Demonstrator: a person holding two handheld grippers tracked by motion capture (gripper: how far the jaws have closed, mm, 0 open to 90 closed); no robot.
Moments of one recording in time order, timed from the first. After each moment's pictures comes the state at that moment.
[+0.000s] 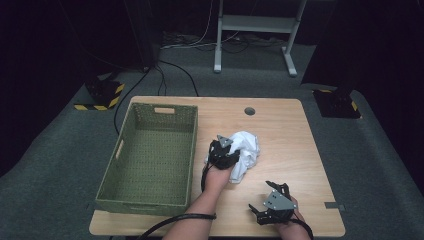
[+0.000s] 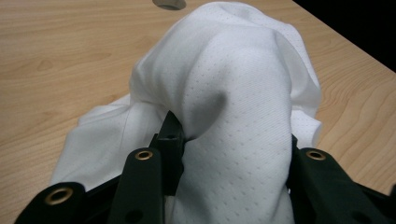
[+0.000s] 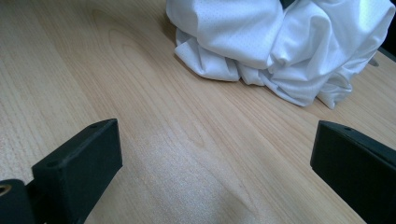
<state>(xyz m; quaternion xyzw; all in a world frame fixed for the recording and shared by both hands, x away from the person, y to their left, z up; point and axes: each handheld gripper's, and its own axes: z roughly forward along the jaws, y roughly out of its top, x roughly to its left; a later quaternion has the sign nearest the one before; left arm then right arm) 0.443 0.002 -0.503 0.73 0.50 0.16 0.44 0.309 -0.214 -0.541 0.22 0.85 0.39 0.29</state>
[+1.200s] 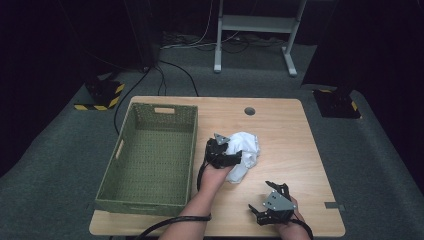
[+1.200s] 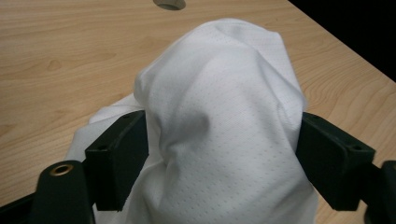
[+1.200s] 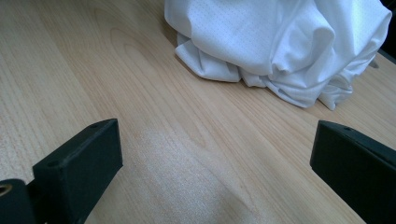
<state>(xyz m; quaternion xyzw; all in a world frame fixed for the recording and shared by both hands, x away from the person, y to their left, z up) 0.440 0.014 -0.484 0.74 0.49 0.15 0.44 0.309 -0.213 -0.541 0.22 0.85 0.39 0.29</state>
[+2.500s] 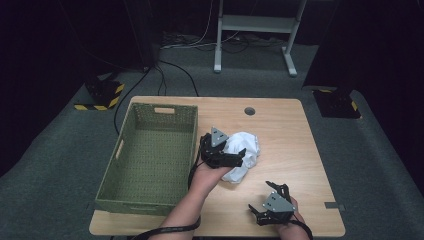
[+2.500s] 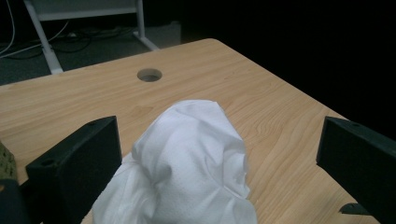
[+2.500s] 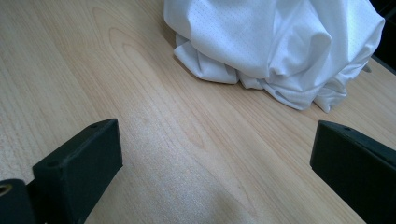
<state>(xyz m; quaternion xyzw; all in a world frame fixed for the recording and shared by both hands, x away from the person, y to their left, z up) 0.399 0.032 -0.417 0.74 0.41 0.20 0.50 0.306 -0.212 -0.541 0.21 0.84 0.39 0.30</state>
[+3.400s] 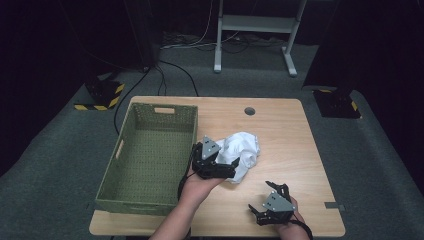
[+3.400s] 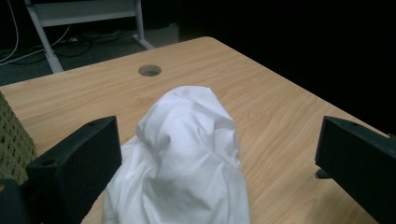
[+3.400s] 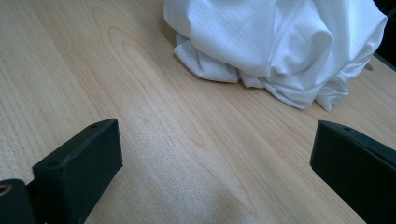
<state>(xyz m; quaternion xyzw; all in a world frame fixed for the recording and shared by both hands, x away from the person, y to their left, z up) 0.365 0.047 -0.413 0.74 0.40 0.20 0.50 0.307 -0.212 -0.541 0.21 0.84 0.39 0.30</state>
